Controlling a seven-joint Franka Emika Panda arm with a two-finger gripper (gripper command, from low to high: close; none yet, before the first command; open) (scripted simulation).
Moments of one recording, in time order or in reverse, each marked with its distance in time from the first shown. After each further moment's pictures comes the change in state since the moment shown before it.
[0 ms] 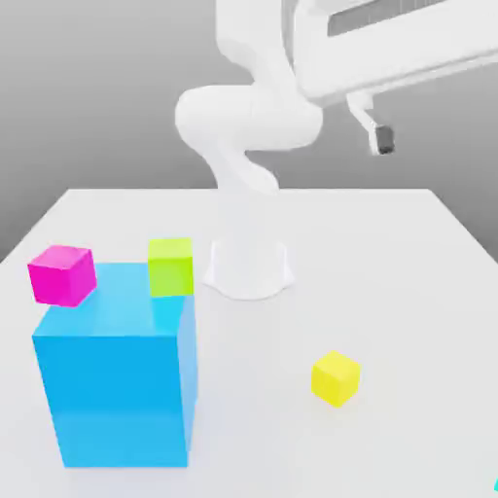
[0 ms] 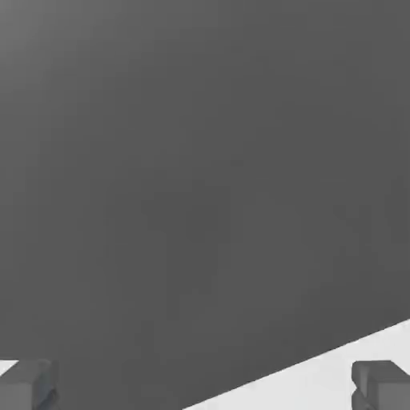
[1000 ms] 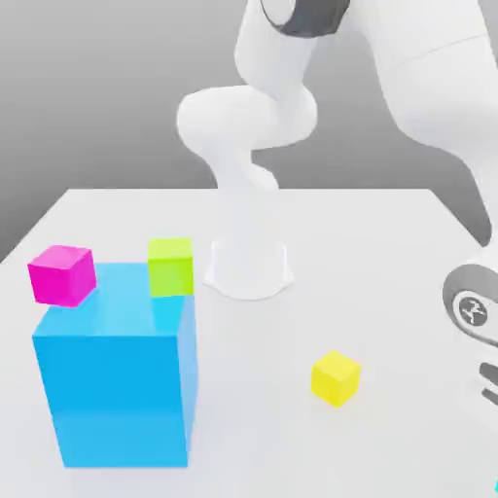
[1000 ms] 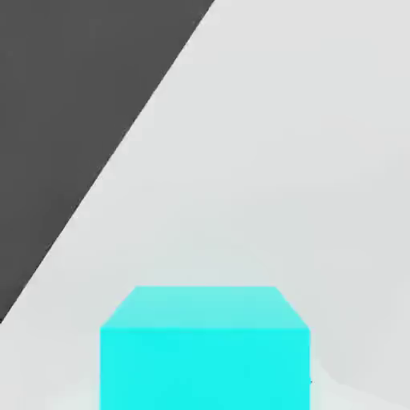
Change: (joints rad) arm 0.398 0.766 -0.098 0.138 -0.323 0.217 1.006
